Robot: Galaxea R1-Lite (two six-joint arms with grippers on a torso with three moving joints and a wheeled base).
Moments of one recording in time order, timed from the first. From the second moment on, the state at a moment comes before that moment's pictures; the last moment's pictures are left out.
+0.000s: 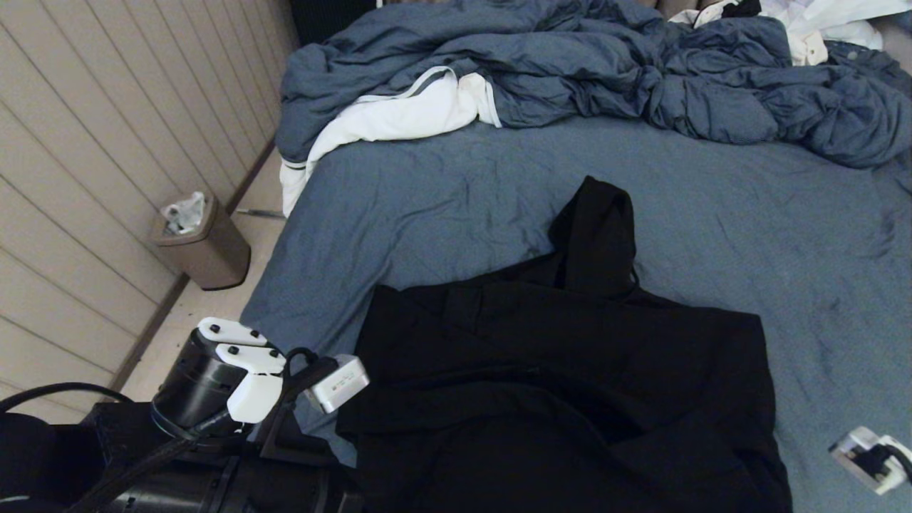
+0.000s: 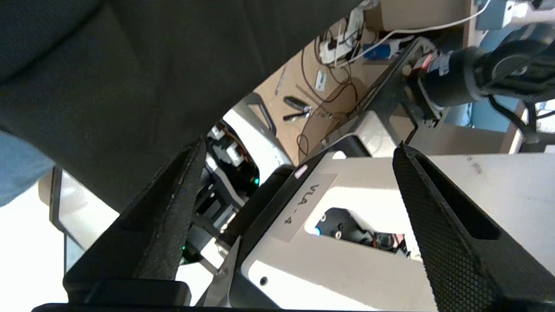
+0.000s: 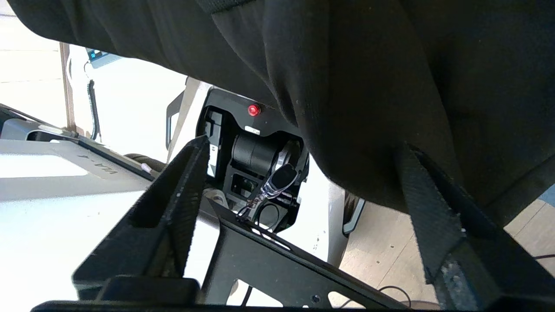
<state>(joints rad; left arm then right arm) -0.78 1.51 -0.60 -0.21 -0.46 -0.35 -0.17 1.06 -0.26 0.13 0.58 -0.19</state>
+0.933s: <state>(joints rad) -0.71 1.47 -0.66 -0.18 -0.44 -0.34 -0.18 1.05 -0.45 0.14 0.58 -0.18</state>
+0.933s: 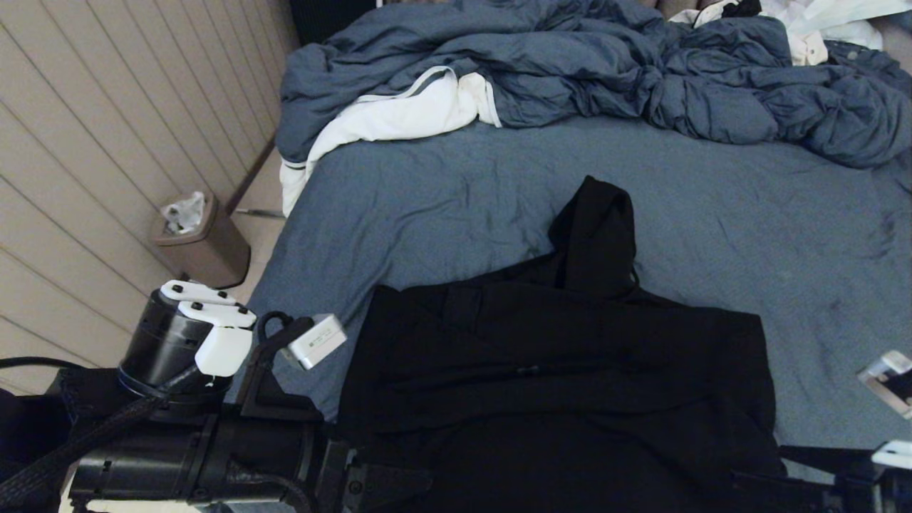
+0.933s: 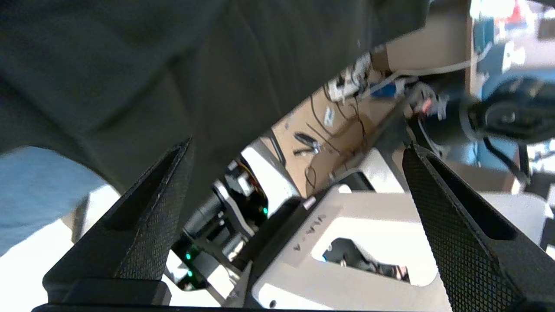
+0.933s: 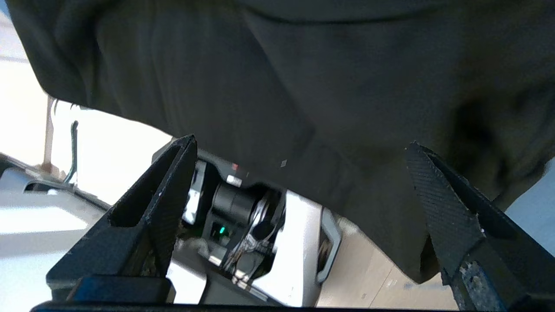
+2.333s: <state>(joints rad) -0.33 1.10 -0.58 -0.02 0.12 -0.29 -0.18 0.86 -0.53 0.35 0.44 -0.11</state>
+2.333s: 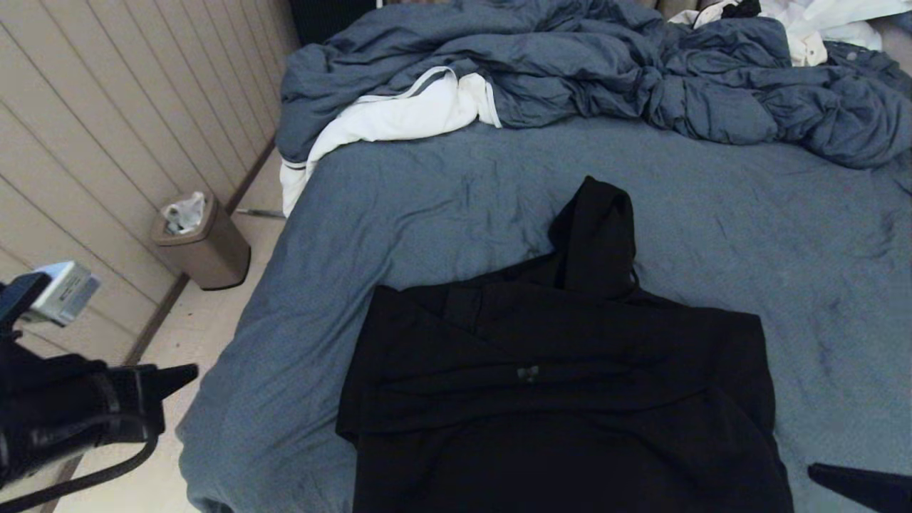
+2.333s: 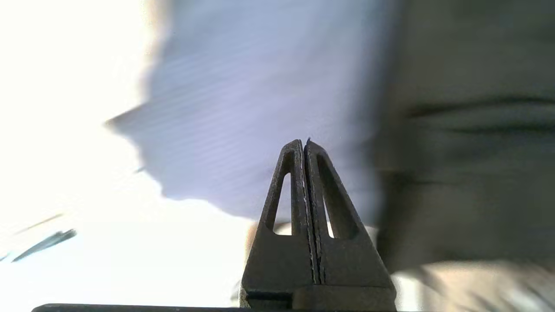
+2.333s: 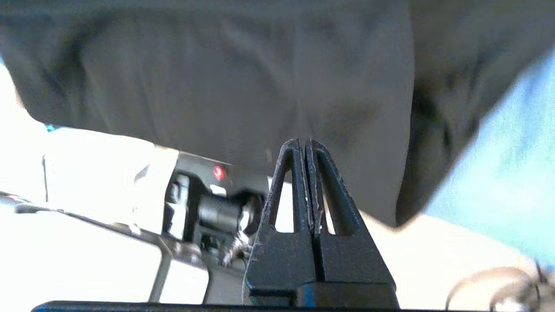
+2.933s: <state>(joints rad) -0.29 0.72 -0.38 0.18 0.69 -0.30 -0.14 0.54 -0.38 0.52 0.39 -0.09</state>
